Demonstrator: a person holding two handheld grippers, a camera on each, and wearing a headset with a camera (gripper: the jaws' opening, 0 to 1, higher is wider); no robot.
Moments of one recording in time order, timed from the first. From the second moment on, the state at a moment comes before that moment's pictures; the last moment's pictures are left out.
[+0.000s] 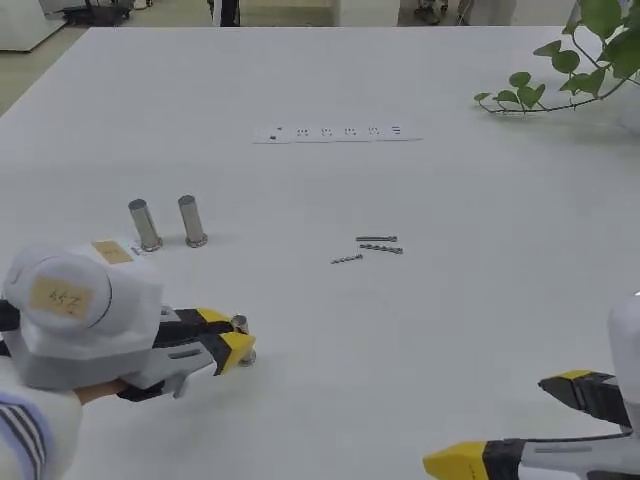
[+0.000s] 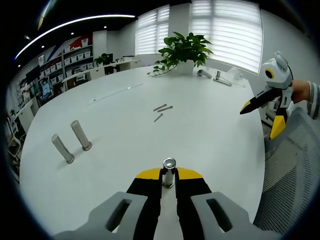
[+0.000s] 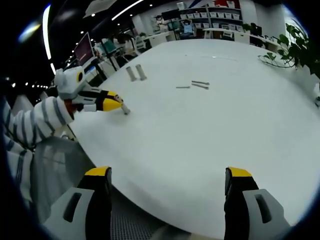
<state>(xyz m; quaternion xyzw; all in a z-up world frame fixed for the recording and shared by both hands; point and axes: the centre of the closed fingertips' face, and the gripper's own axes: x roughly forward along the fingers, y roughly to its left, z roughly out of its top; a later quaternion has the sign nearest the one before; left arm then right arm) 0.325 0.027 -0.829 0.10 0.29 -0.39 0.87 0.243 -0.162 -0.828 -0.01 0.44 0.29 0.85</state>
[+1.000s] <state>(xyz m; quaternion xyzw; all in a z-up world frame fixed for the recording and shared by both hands) 0.293 0.047 -0.812 0.06 0.30 -0.39 0.87 0.242 -0.160 -0.829 -0.01 0.45 0.30 0.84</state>
